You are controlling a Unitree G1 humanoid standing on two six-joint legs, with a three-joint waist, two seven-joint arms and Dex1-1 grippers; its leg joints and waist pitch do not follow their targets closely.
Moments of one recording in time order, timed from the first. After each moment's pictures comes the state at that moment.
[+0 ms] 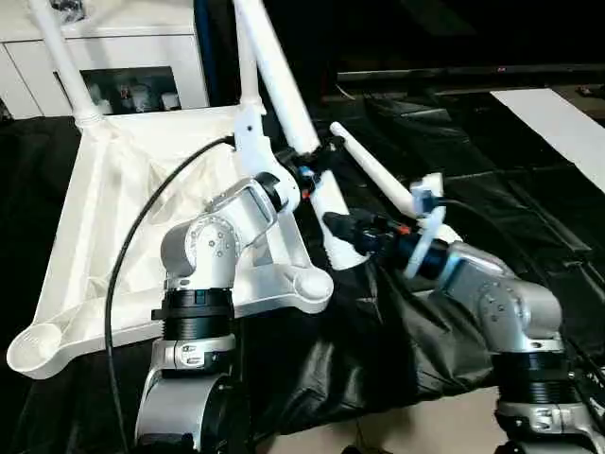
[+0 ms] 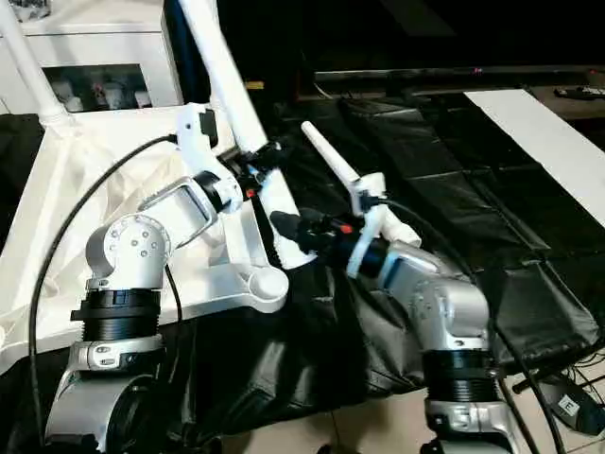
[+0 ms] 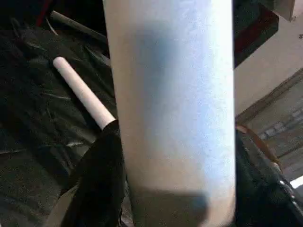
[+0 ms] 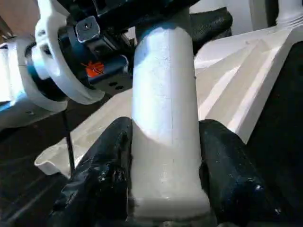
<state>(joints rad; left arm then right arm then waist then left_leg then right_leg) -0.74 -0.11 0.26 0.16 -0.53 0.80 -0.15 -0.44 -0.17 -0.07 0.08 0.50 0.69 0.79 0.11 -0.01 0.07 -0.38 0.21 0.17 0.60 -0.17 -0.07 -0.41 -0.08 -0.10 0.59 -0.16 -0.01</state>
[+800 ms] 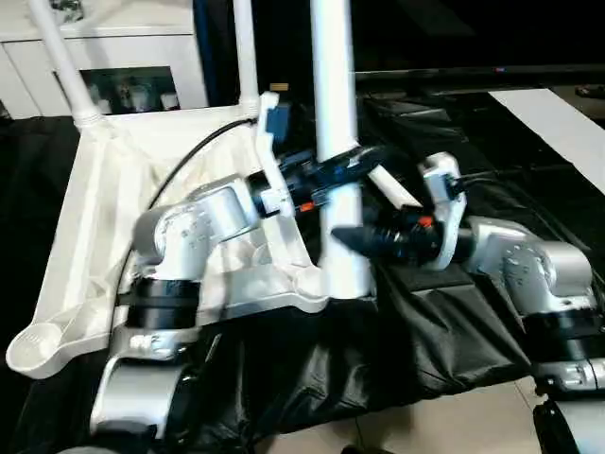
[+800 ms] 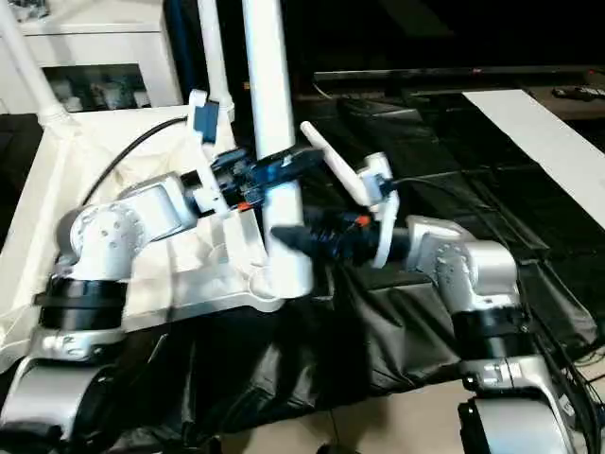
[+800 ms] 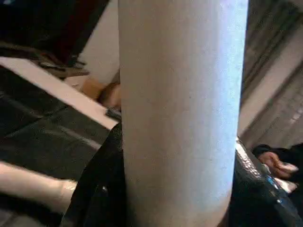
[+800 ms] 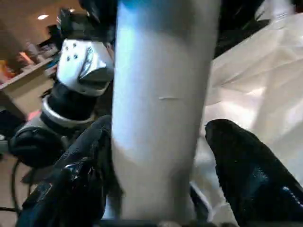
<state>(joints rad) -0.76 0.08 0.11 0.15 -0.73 0.90 -0.76 -0.60 -0.38 0.05 0.22 0.61 0.79 1.26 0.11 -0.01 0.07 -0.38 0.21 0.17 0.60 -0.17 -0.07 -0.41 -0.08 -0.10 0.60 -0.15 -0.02</state>
